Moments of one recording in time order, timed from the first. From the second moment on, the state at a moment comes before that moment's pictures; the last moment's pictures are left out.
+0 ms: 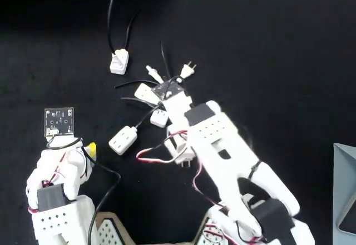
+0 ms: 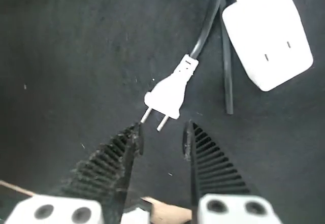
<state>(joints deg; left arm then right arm) -20.8 -94.5 86.4 66.5 -12.5 -29.5 -18.6 42.4 74.5 -1.0</state>
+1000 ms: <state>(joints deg) -20.8 -94.5 86.4 66.5 -12.5 -33.0 8.7 29.2 72.1 -23.1</state>
